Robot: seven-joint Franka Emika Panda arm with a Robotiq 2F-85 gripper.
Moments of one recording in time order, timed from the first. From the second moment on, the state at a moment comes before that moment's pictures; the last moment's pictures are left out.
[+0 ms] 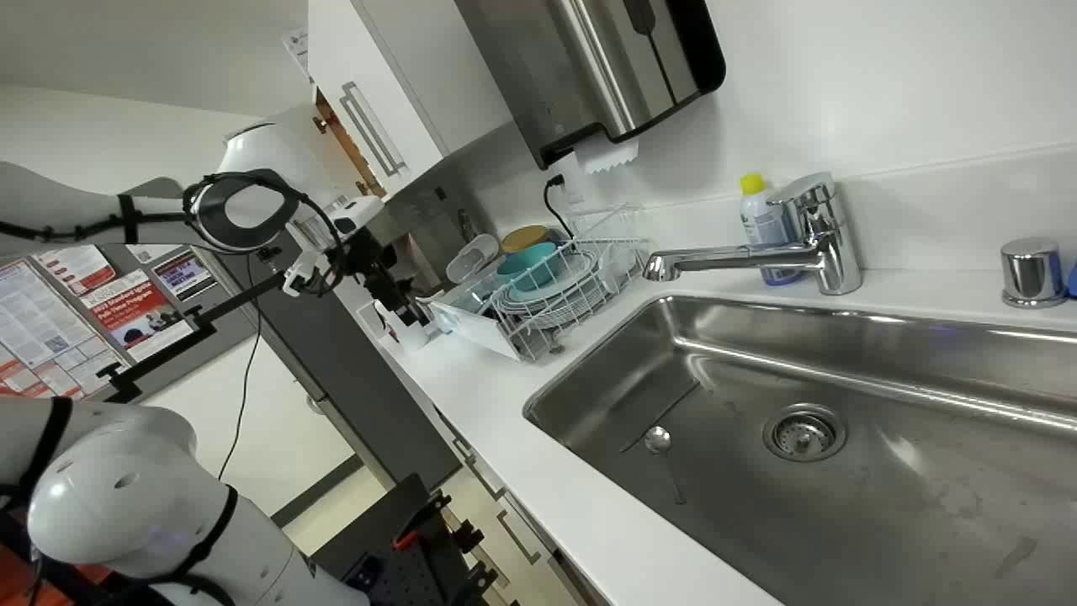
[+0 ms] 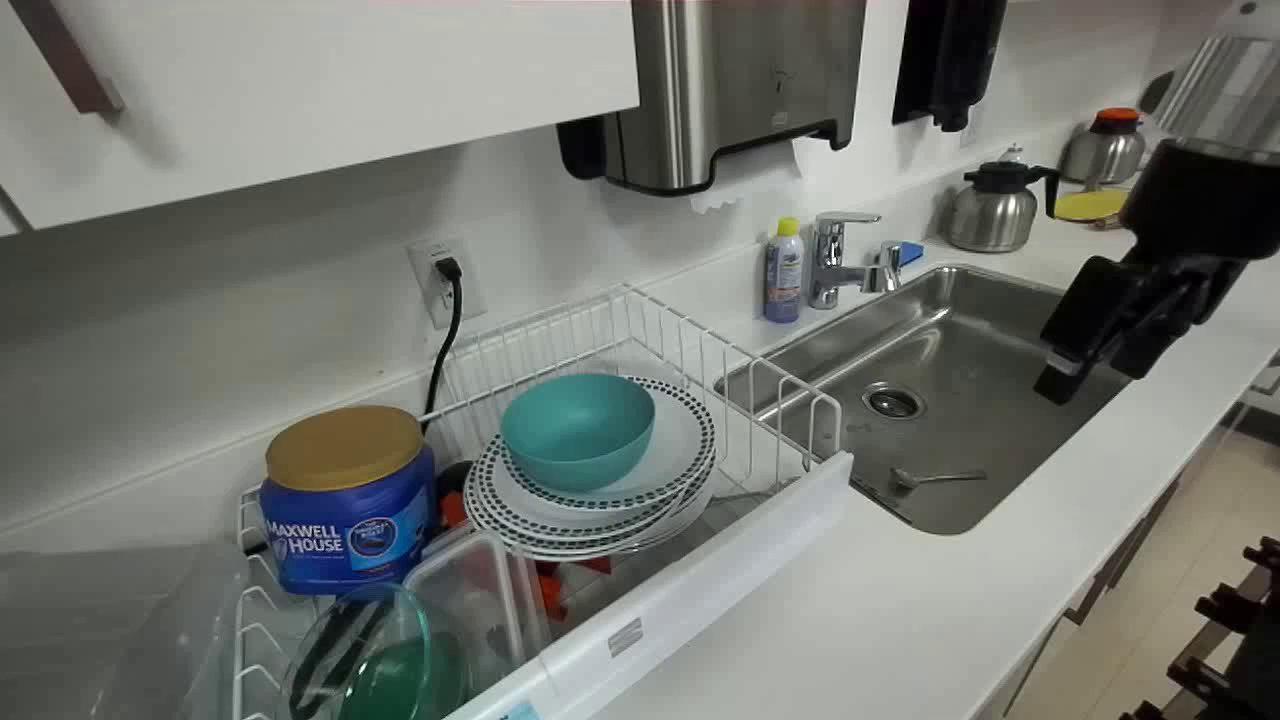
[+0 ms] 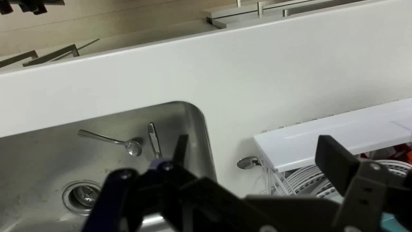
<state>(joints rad) 0.14 -0.63 0.24 -2.70 0.26 2.23 0.38</state>
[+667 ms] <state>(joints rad) 0.11 -0.63 0.24 -2.69 0.22 2.25 0.38</state>
